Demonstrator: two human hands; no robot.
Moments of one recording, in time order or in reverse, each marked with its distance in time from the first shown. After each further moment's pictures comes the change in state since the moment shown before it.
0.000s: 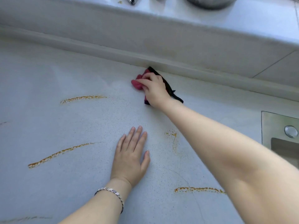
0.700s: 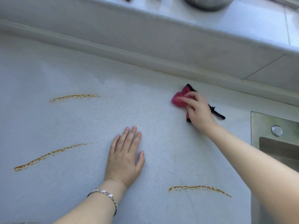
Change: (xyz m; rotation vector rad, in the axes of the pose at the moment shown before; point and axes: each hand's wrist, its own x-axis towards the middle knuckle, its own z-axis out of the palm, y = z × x) left_hand 0.001 0.000 0.002 0.006 0.022 0.013; right_hand -0.099 0.081 -0.062 -0.047 0.155 0.087
